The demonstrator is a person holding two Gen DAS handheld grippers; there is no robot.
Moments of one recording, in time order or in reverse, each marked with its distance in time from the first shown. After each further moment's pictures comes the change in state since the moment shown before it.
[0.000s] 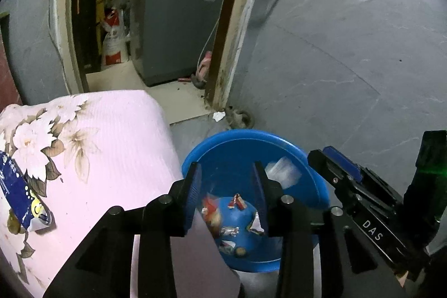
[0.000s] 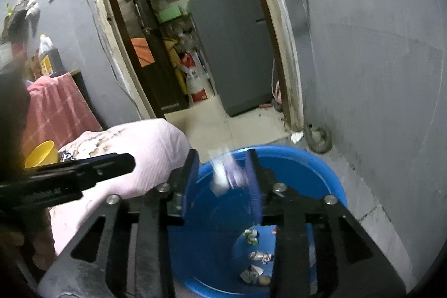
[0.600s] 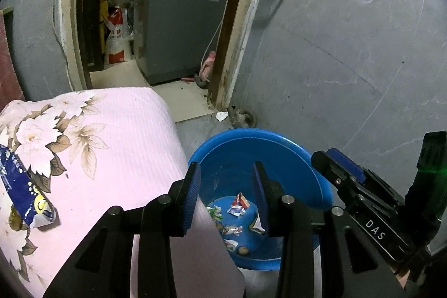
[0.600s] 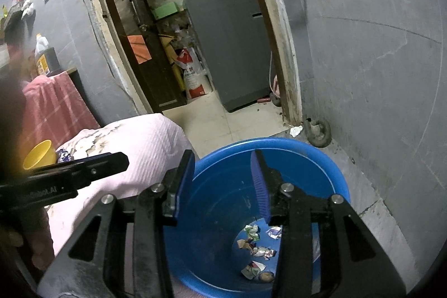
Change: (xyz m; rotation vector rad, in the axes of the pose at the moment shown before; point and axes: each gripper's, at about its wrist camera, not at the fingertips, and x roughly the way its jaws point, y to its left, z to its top) left arm -0.007 0.004 -0.001 -0.016 -0.010 0.005; right arm 0.001 0.004 -0.001 0.010 0.013 -0.008
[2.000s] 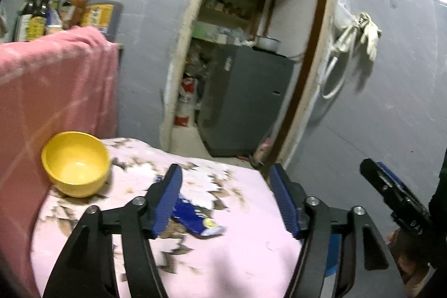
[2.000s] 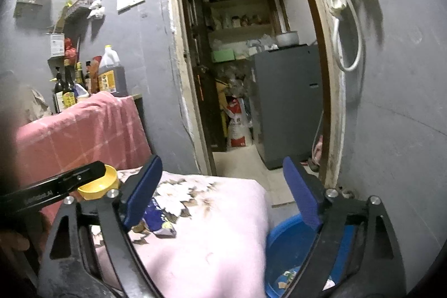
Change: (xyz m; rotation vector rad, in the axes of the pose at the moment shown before) left arm -0.233 0.105 -0.031 -0.187 -0.452 0.222; right arm -0.082 0.179 0.042 -0.214 -0.262 0.144
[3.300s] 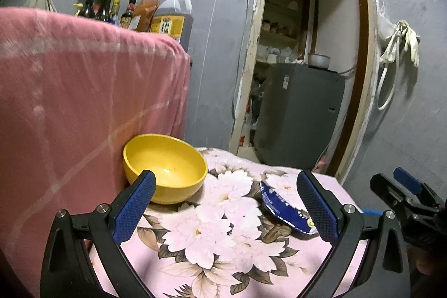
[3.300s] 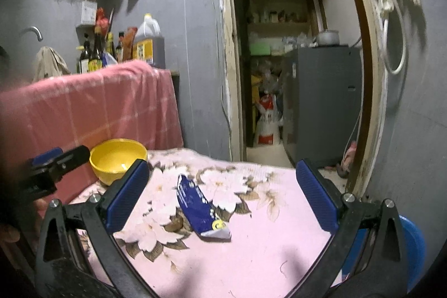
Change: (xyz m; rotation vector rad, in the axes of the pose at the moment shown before) left arm -0.011 0.101 -0.040 0.001 -0.104 0.243; right arm 0.068 0.085 -0.053 -0.116 0.044 0.119
